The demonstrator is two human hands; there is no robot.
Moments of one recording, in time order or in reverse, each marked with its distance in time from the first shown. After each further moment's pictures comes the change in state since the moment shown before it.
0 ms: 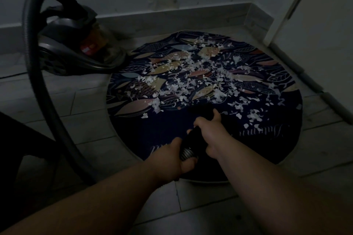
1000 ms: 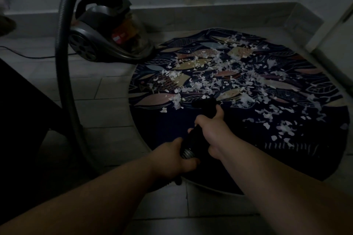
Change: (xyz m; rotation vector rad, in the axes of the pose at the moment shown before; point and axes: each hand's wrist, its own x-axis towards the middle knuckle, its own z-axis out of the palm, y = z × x) left_hand -0.001 -0.030 -0.007 -0.161 0.060 -0.188; right_hand 0.013 0.008 0.042 -0.100 -0.143 -0.058
